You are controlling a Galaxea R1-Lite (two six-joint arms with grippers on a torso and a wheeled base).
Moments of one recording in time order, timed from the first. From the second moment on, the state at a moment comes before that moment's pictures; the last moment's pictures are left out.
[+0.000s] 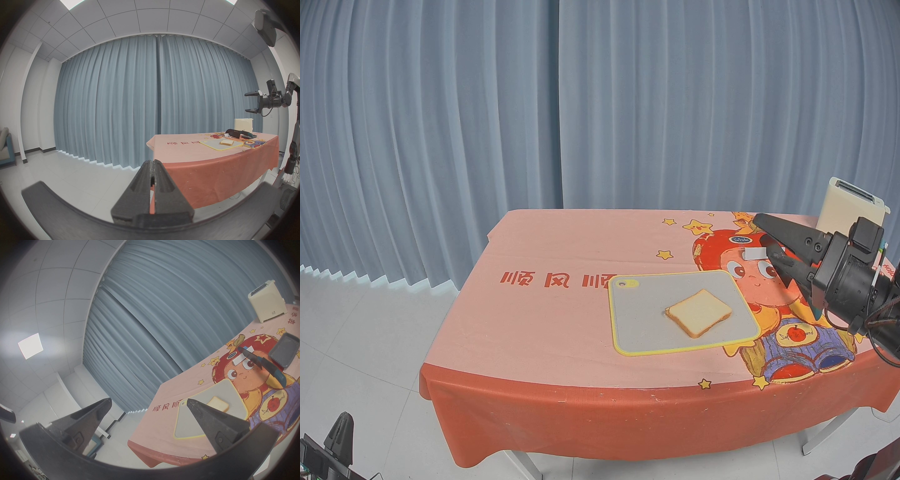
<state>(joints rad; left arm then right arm) 0.00 0.02 -0.02 0.00 -0.01 0.00 0.60 1.33 -0.53 -0.75 -0.01 0.75</state>
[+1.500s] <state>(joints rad) 0.00 0.02 -0.02 0.00 -0.01 0.00 0.59 1.45 -0.36 -1.19 -0.02 0.54</state>
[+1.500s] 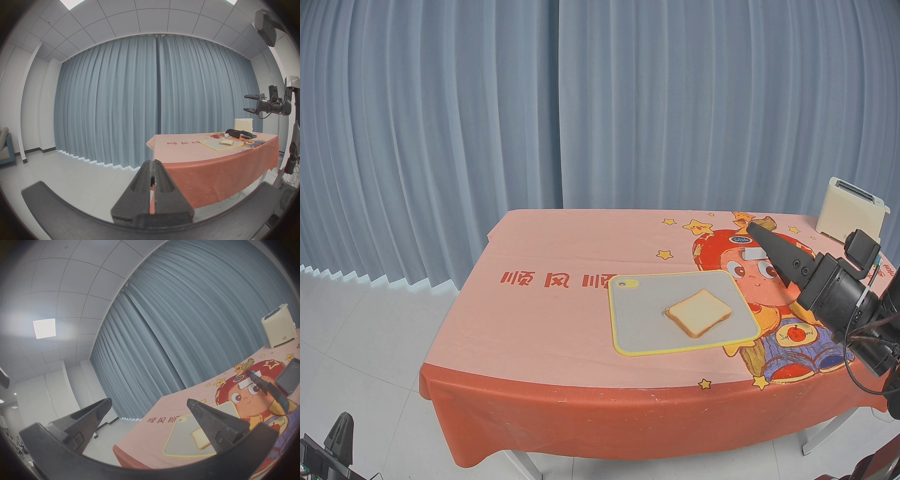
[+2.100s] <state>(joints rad) 0.00 0.02 -0.02 0.00 -0.01 0.00 0.58 1.44 -0.37 -1.19 -0.02 0.53</state>
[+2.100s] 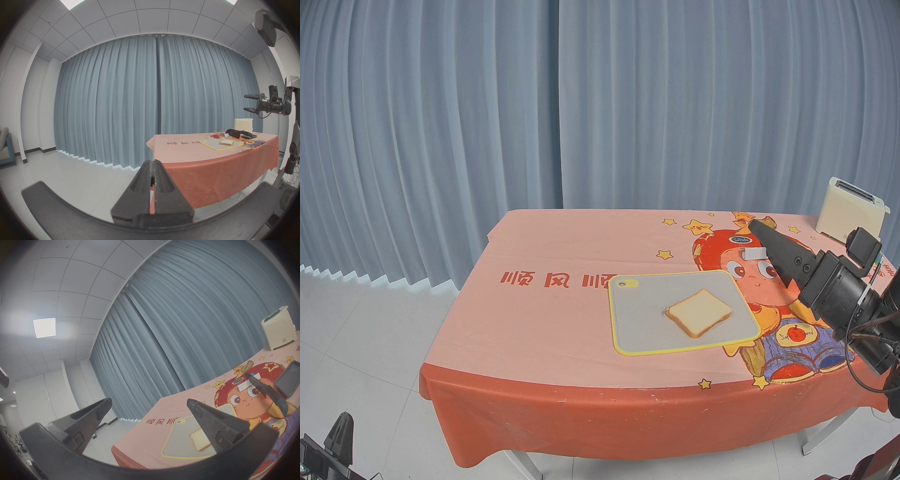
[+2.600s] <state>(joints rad) 0.00 0.02 -0.02 0.00 -0.01 0.00 0.52 1.44 -0.37 -1.18 -0.02 0.48</state>
